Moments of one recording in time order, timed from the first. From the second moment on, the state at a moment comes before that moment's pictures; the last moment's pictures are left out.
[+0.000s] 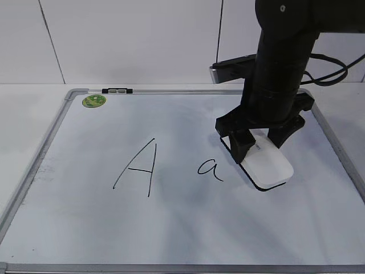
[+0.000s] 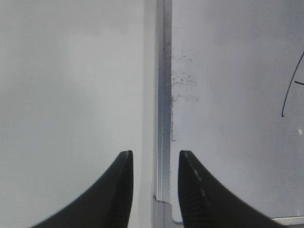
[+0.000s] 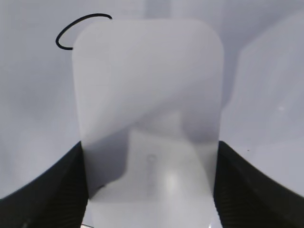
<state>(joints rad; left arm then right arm) 0.06 1.26 -0.96 -0.24 0.96 0.10 0.47 1.87 -1.50 -0.04 1.22 0.09</state>
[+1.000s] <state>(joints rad) 0.06 1.87 -1.20 -0.43 0.97 0.28 0.47 1.92 -1.51 0.02 1.21 0.04</state>
